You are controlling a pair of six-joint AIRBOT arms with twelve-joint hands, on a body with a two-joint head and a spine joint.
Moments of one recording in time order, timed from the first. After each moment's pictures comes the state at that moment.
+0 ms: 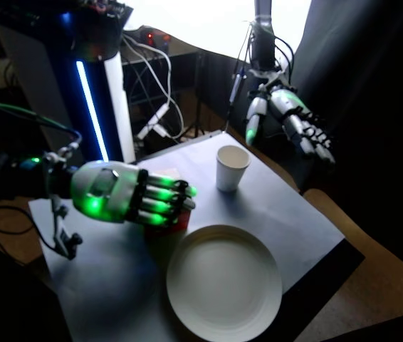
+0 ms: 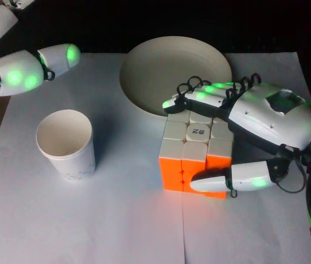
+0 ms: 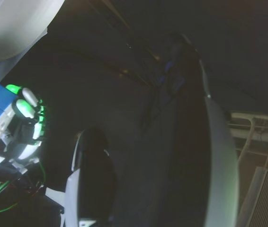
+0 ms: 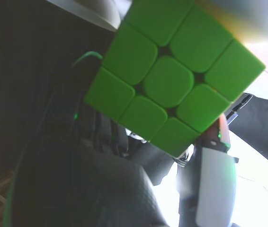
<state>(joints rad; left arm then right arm) 0.82 -0.92 1.13 -0.19 -0.97 0.93 -0.89 -1.10 1.04 0.00 0.88 -0.80</state>
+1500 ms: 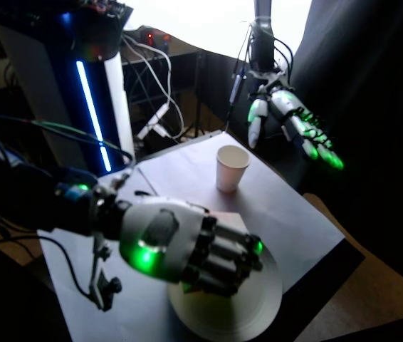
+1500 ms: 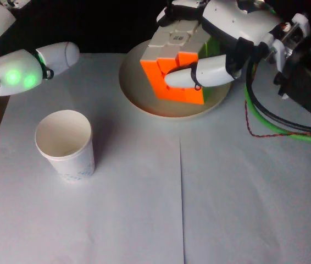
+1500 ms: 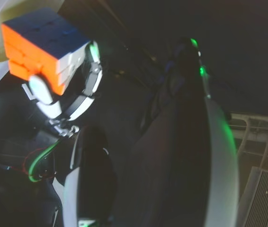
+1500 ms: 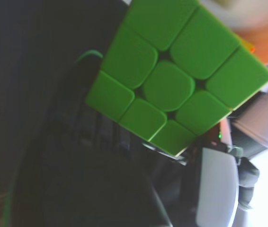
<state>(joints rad) 0.83 -0.93 1.13 -0.21 -0.99 0.93 -0.57 -1.32 1.43 0.14 0.59 -0.82</state>
